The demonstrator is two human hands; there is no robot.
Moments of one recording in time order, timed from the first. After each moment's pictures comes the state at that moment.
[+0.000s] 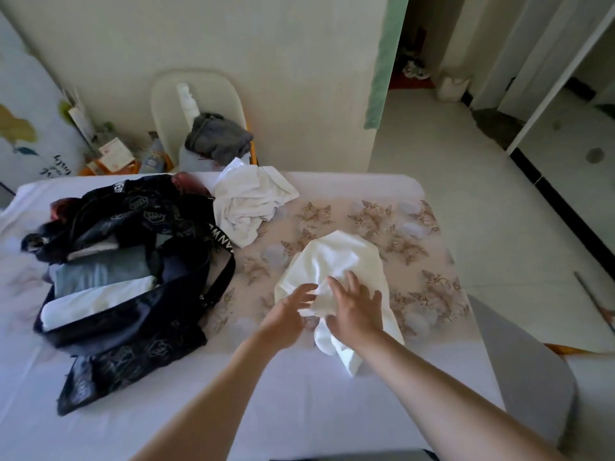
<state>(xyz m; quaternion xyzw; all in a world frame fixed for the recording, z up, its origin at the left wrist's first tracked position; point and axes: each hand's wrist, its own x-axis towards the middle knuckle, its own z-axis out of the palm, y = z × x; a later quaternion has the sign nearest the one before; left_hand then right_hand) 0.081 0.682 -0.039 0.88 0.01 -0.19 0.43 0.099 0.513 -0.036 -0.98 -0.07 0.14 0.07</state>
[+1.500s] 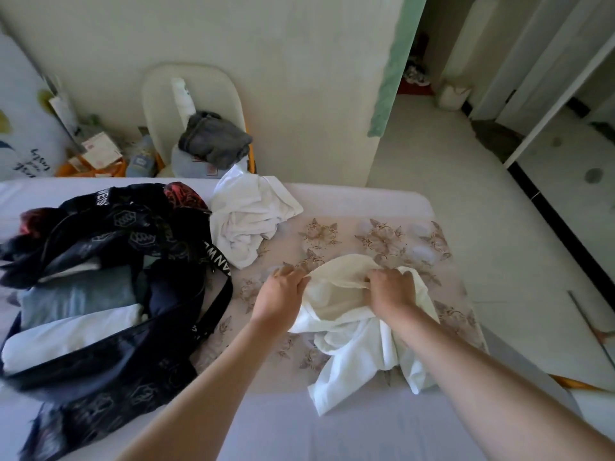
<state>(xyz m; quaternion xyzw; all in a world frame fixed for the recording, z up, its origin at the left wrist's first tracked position) 0.180 0.712 -0.026 0.95 -0.02 0.05 0.30 0.229 0.490 -0.024 -0.99 -0.05 0.09 -0.05</state>
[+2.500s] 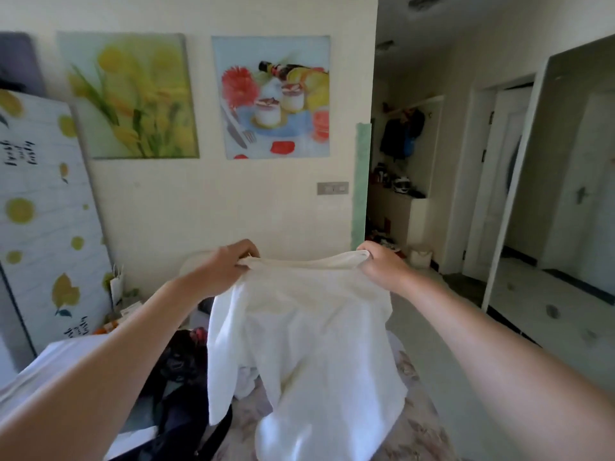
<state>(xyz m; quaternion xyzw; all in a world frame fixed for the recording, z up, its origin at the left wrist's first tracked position) 0.115 0.765 0.346 0.96 -0.09 0.15 0.24 0.164 0.440 0.334 -0.91 -0.14 -0.06 0.39</state>
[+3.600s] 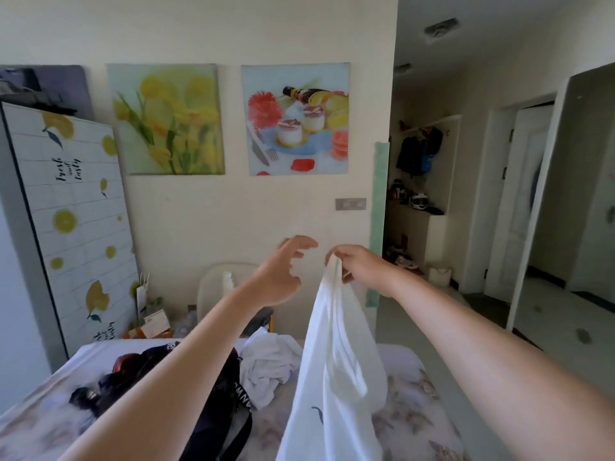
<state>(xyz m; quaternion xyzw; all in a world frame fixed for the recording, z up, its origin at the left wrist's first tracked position) 0.076 0.709 0.364 0.89 -0.16 0.16 0.40 0.130 0.517 0.372 -0.83 -0.25 0.03 0.49</state>
